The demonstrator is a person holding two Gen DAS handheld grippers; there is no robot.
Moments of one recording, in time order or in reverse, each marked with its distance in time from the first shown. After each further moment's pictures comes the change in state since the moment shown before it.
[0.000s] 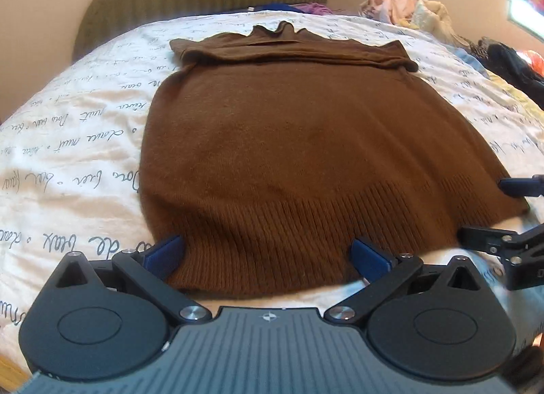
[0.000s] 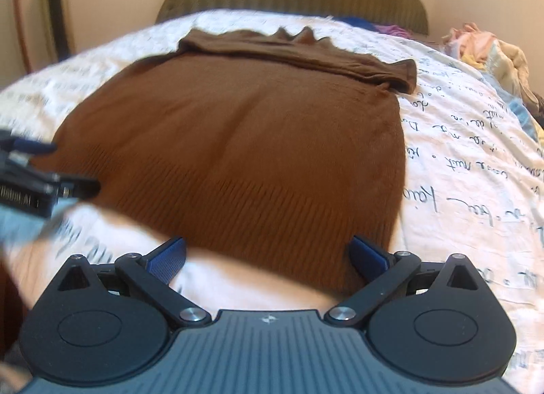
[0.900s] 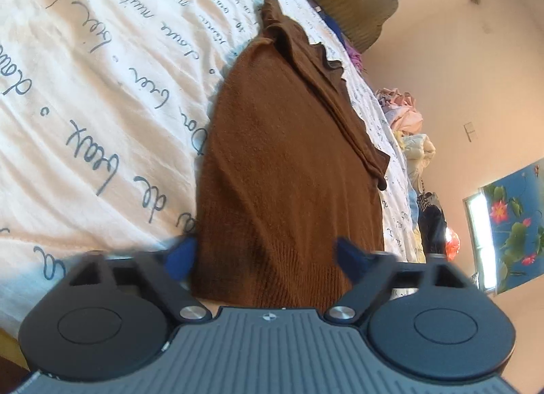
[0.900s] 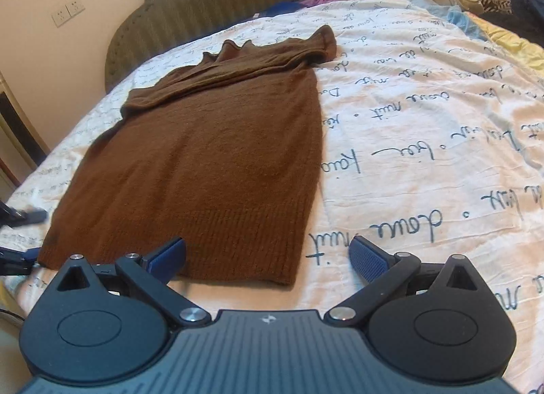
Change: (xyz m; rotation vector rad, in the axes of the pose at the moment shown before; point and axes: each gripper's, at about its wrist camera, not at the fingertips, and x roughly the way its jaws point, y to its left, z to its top) left arm 0.006 0.134 0.002 -0.790 0.122 -0.455; right arm -0.016 -0.075 -0.011 0.446 -0.041 0.079
